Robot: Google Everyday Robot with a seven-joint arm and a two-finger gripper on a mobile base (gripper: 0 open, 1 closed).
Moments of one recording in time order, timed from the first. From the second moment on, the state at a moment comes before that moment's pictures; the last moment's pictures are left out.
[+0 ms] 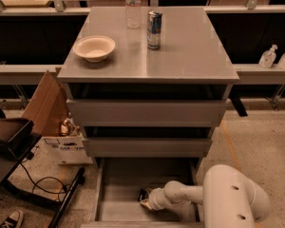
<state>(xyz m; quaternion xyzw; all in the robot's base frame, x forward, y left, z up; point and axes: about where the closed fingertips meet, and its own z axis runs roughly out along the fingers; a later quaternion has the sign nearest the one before) 0.532 -0.013 0.106 -0.51 0.80 0.23 0.24</state>
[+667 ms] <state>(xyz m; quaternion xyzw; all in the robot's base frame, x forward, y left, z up) 0.531 -0.012 0.106 -0.51 0.80 0.23 0.24</state>
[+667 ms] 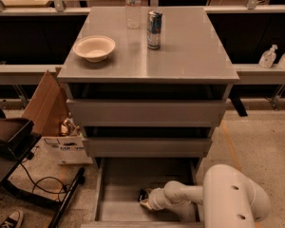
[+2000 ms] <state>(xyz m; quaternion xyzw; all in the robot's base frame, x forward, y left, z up) 0.530 -0.011 0.107 -0.51 0.80 0.23 0.23</state>
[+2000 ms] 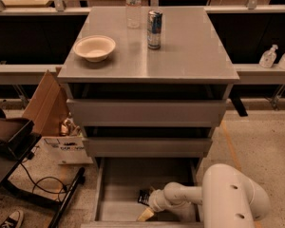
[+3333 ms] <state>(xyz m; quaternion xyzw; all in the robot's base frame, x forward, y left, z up) 0.532 -0.016 0.105 -0.51 0.81 0.19 0.22</state>
